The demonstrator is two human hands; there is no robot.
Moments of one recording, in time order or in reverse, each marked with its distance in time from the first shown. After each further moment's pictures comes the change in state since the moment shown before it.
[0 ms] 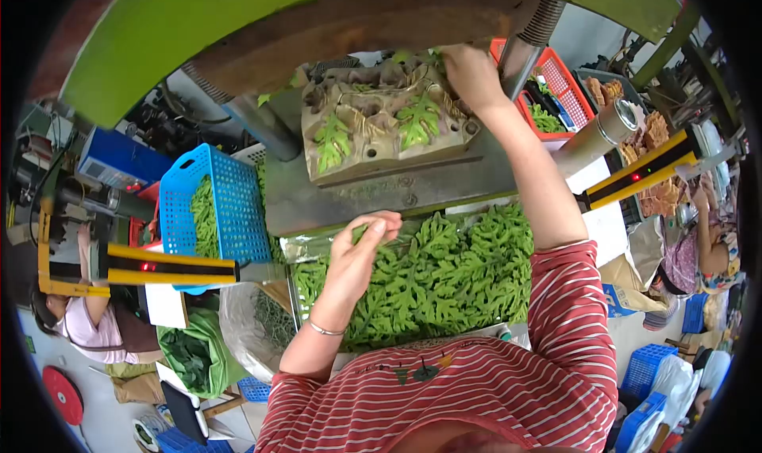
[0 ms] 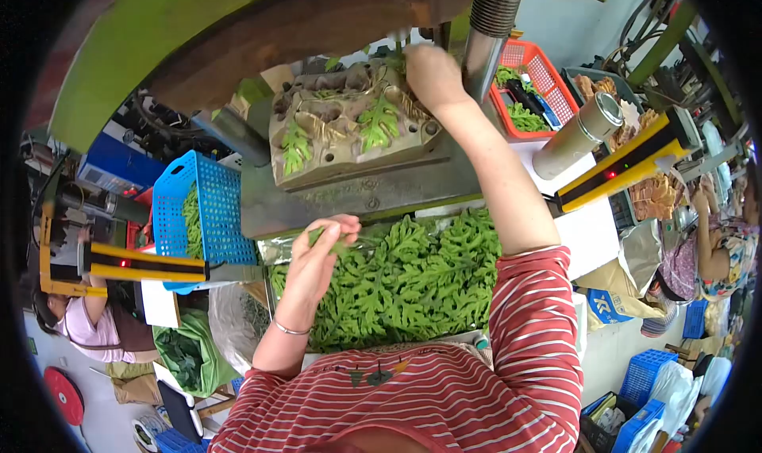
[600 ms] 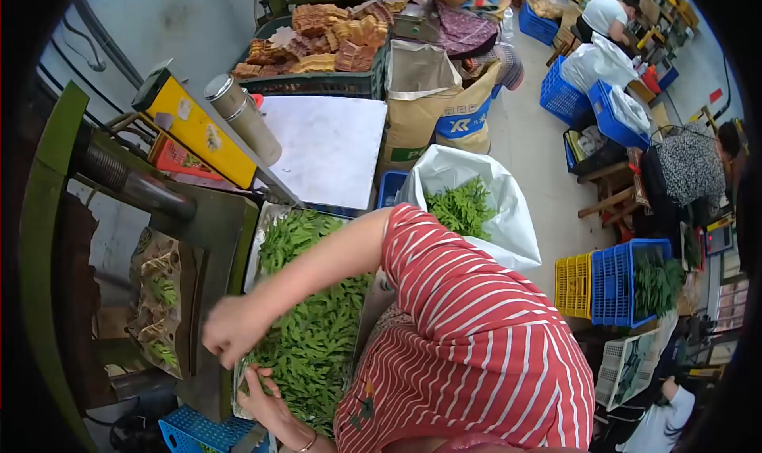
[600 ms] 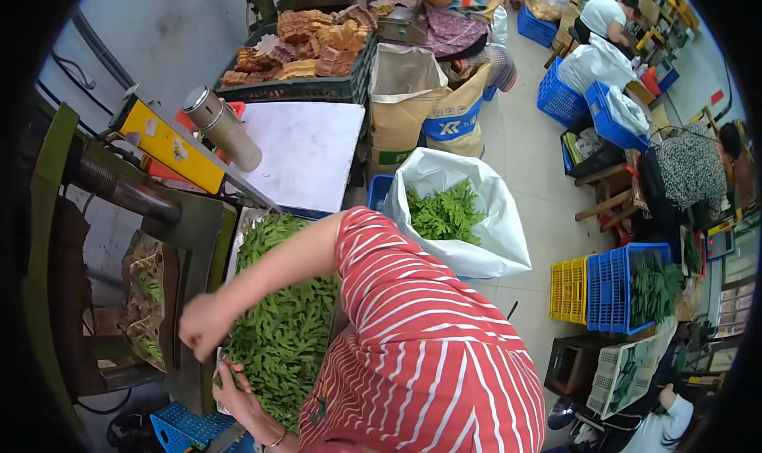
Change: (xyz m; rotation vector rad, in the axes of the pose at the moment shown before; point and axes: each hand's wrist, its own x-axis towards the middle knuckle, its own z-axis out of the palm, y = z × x) left_hand -0.043 0.007 -0.003 0.340 -0.105 -0.269; right_hand -0.187 -0.086 -0.073 0.657 -0.390 -0.208
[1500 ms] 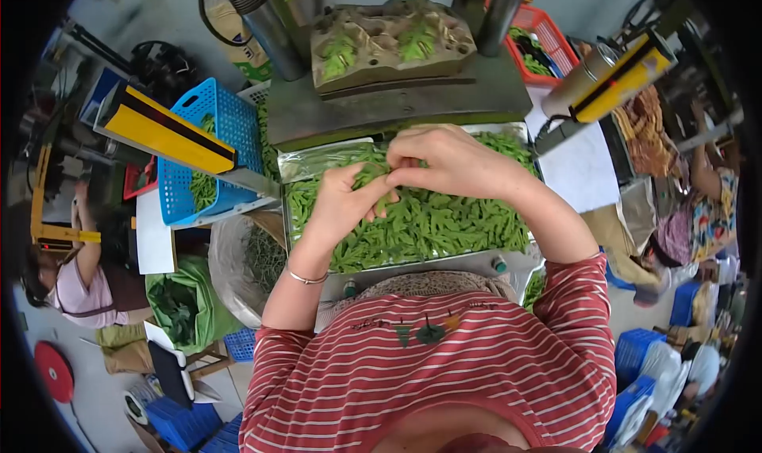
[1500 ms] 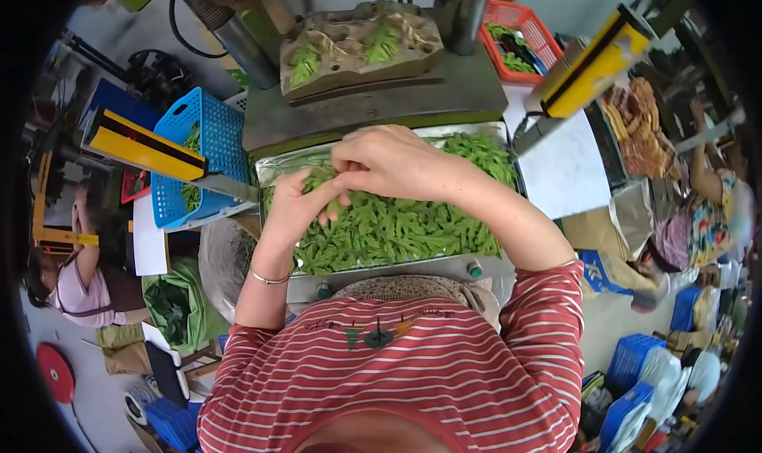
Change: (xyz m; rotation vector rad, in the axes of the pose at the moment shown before) left_hand -0.037 0.021 0.008 0.098 0.075 0.161; right_hand 0.002 -0.065 -0.028 -0.029 -0.463 -0.058
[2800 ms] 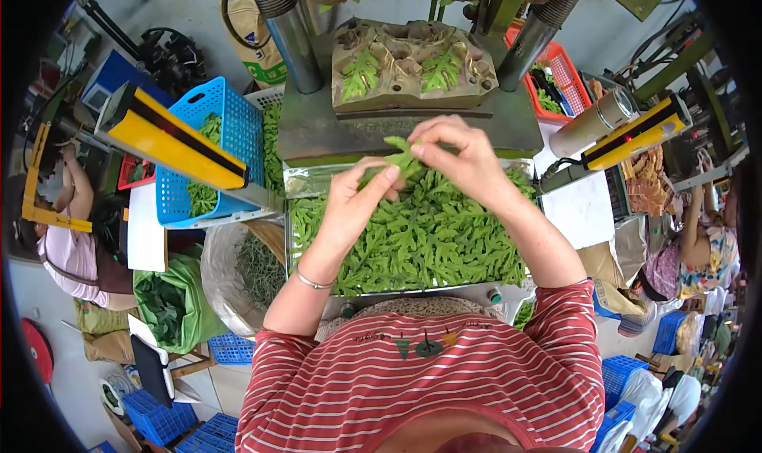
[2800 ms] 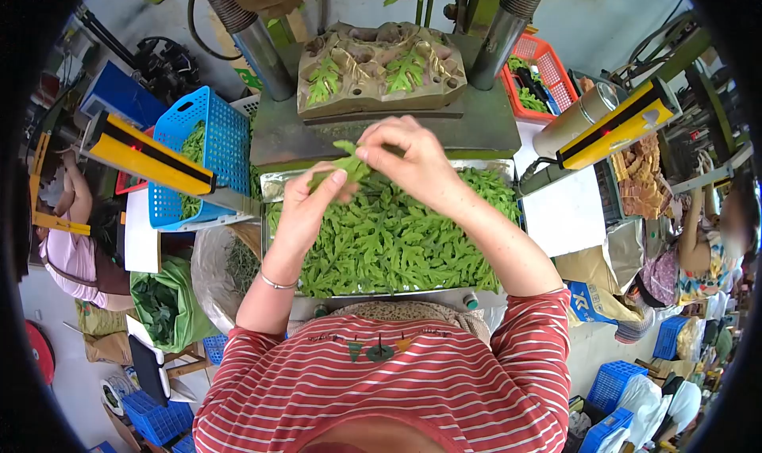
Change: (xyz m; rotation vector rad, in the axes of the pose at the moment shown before) left_hand 0.040 -0.022 -0.011 -0.035 0.115 0.367; right_hand 0.029 0.043 0.005 0.206 0.559 -0.112
